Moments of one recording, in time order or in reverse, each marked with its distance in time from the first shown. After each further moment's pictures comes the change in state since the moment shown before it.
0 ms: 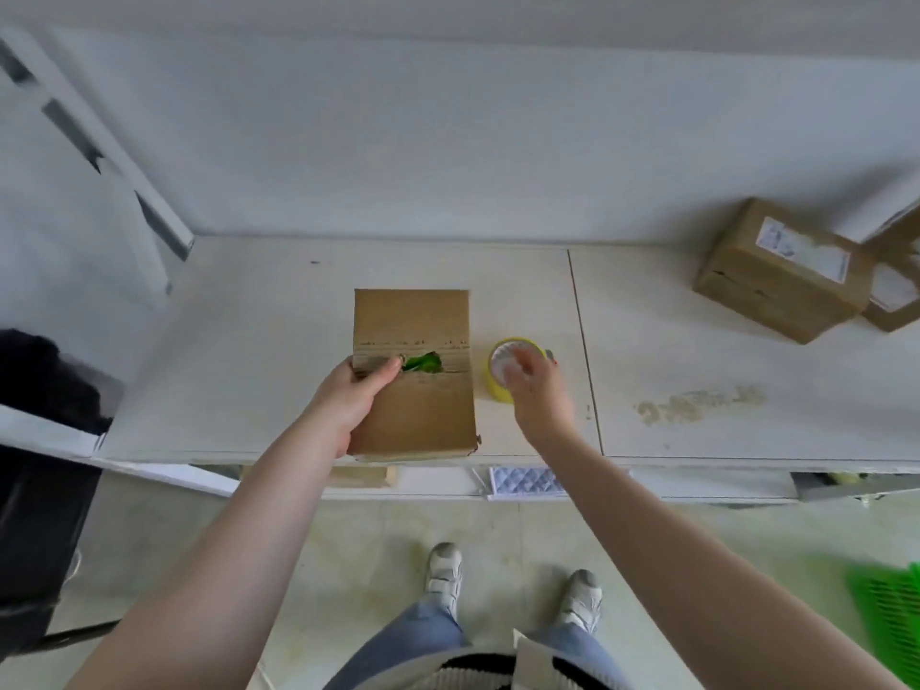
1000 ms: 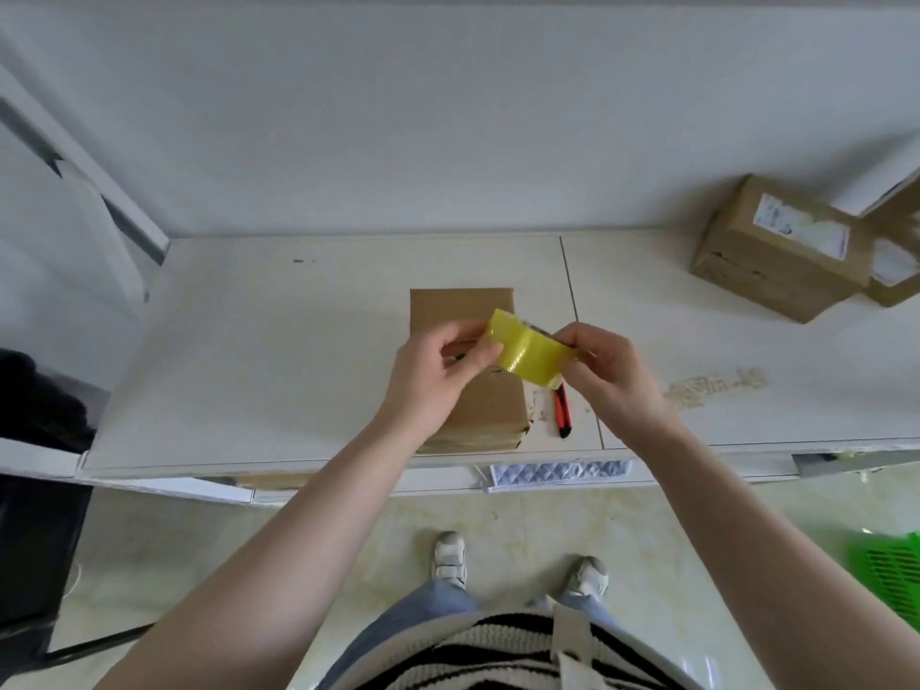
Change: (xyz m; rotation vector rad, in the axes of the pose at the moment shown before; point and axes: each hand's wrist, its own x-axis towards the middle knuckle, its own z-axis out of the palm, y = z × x) left_hand -0.026 0.038 0.077 0.164 -0.133 0.601; right_hand -0.014 -0.022 -0.089 0.098 -0.162 -0.319
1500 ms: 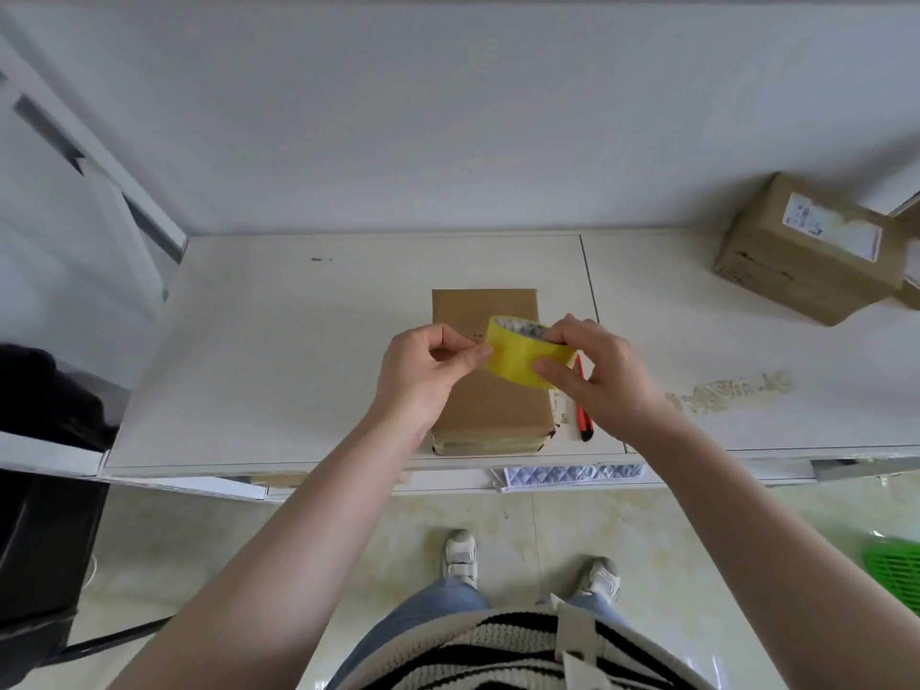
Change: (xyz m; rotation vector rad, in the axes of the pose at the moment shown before) left_hand -0.001 0.003 -0.029 -0.122 0.116 -0.193; right_hand 0.017 -0.008 0.023 -0.248 -0.026 -0.200
